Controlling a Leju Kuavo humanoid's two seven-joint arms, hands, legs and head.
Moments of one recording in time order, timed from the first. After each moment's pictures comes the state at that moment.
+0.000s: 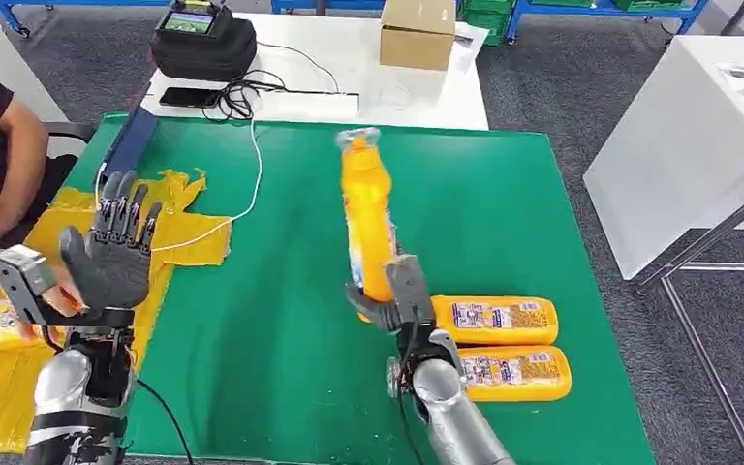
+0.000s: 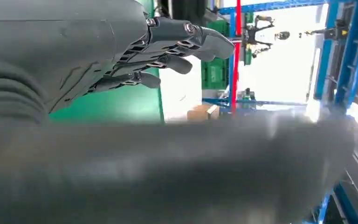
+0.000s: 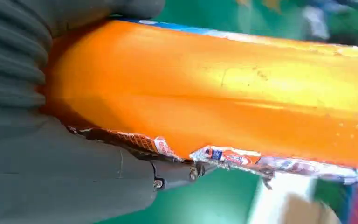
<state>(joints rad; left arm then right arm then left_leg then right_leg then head) -0.24 -0.10 0.11 -1.42 0.07 -0.31 -0.33 -0.15 0.23 0.21 -1.14 0.30 -0.19 -0.22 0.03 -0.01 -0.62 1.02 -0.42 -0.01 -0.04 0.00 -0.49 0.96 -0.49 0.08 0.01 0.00</state>
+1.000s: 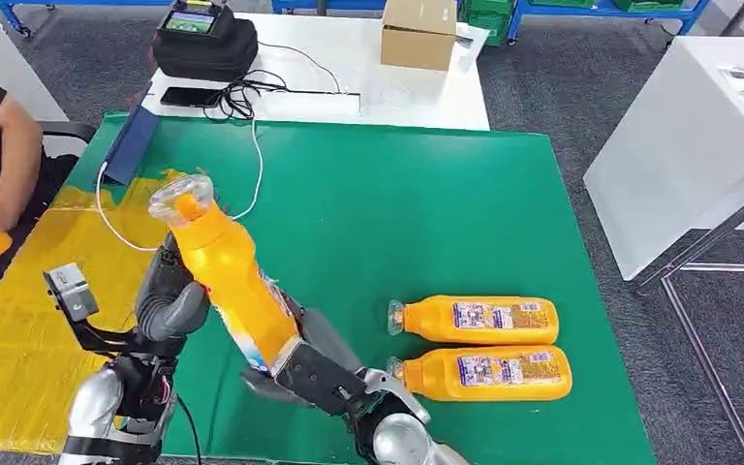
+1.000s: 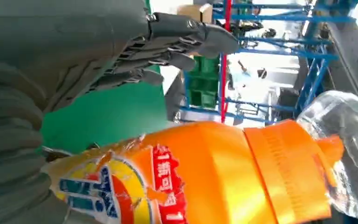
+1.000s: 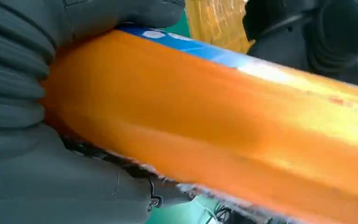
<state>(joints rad) -0.16 -0.11 -0.10 -1.50 0.20 -0.48 -0.24 -0.11 0.14 0.66 -1.36 0.38 0.06 -0.11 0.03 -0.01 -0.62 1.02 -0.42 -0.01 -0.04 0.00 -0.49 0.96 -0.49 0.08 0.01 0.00</state>
